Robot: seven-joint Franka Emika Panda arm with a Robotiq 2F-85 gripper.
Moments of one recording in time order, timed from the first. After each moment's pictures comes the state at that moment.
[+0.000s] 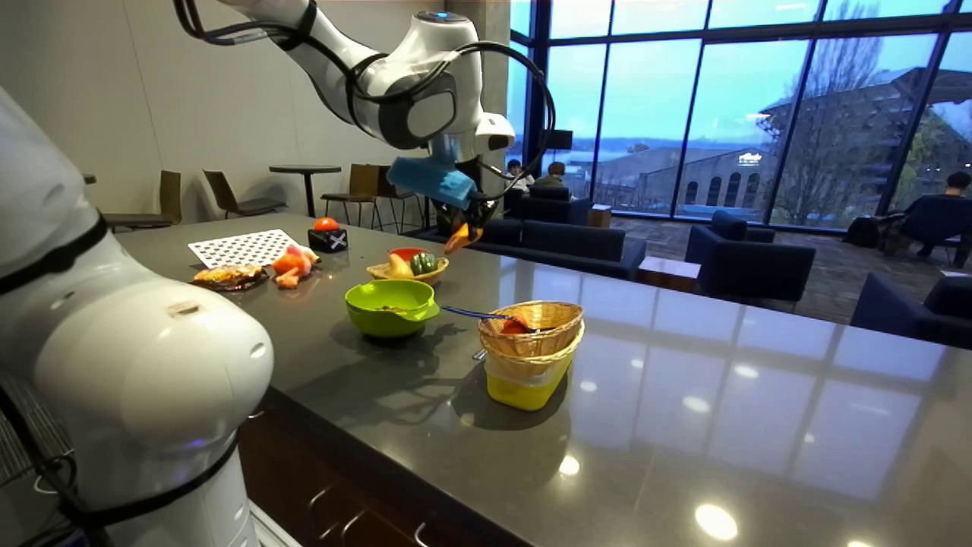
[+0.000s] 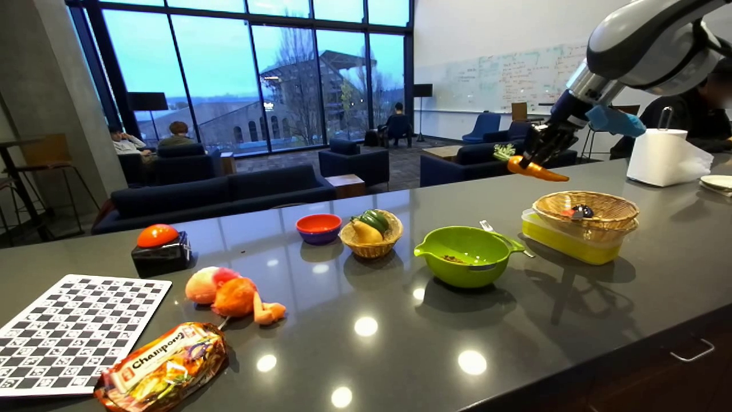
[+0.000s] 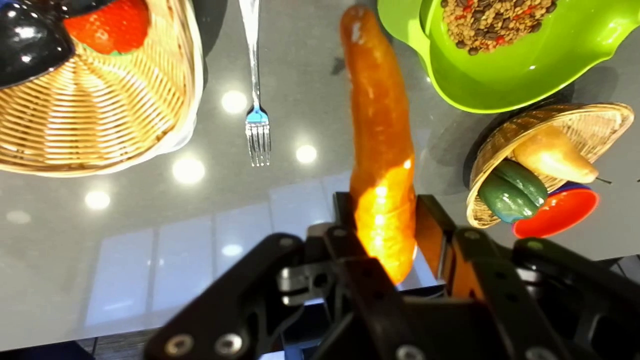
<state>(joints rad) 0.09 -0.45 -0.08 -2.55 0.33 2.57 -0.24</state>
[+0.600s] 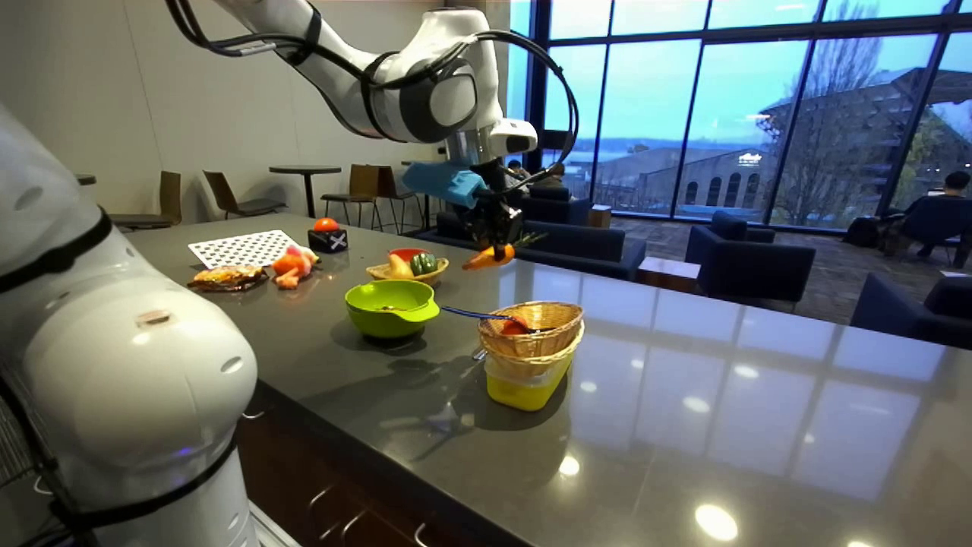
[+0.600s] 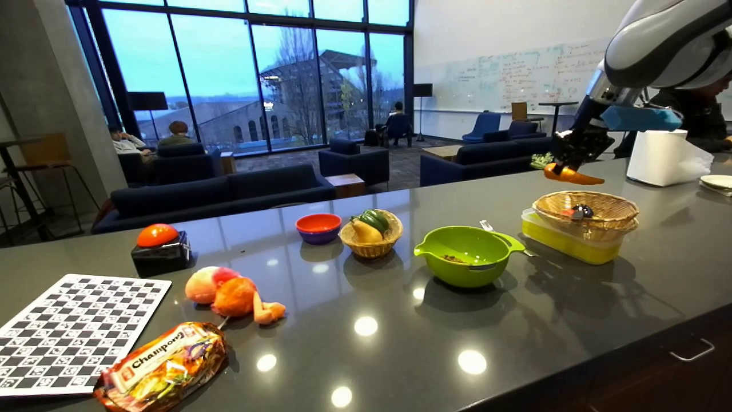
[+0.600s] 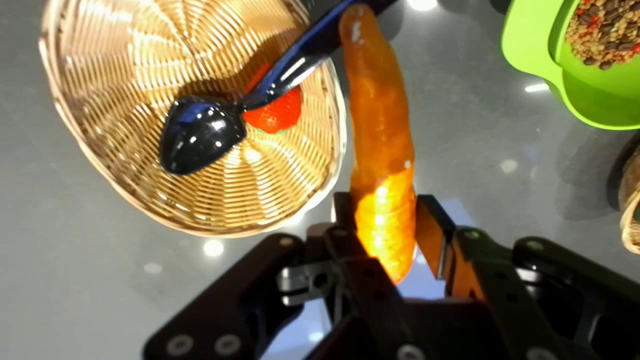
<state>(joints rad) -0.07 -0.47 -0.04 -2.55 0.07 2.45 0.05</state>
